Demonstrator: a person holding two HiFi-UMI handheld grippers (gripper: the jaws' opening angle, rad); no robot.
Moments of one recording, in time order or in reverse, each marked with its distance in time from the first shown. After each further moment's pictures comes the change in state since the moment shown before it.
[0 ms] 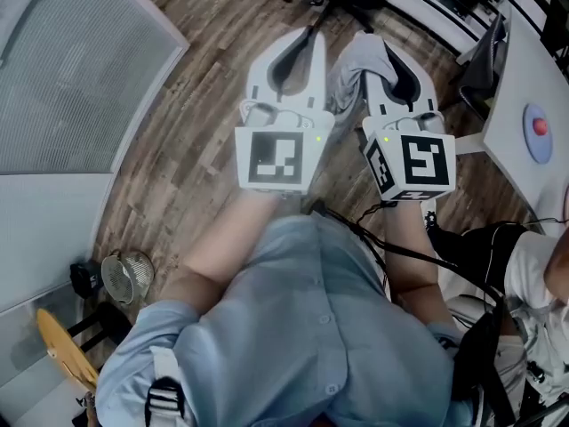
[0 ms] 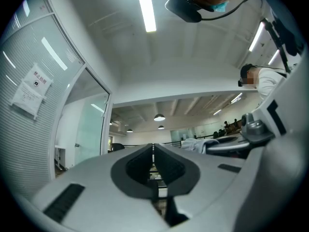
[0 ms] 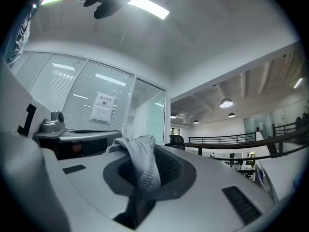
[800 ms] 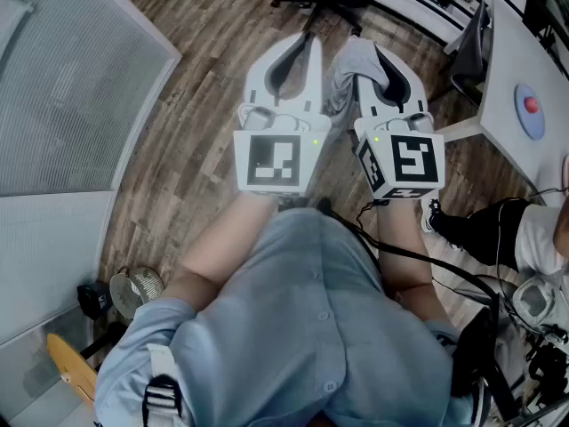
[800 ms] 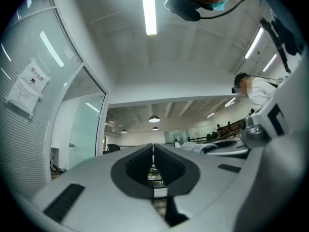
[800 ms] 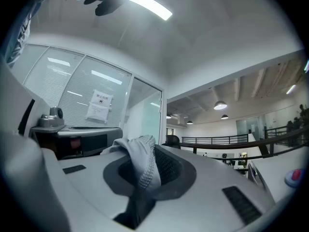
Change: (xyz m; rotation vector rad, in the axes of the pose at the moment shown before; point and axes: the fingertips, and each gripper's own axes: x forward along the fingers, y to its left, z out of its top) left arm -0.037 0.022 0.015 -0.019 -0.010 -0.076; right arm -0.011 0.046 0.007 -0.010 0.011 -0.085
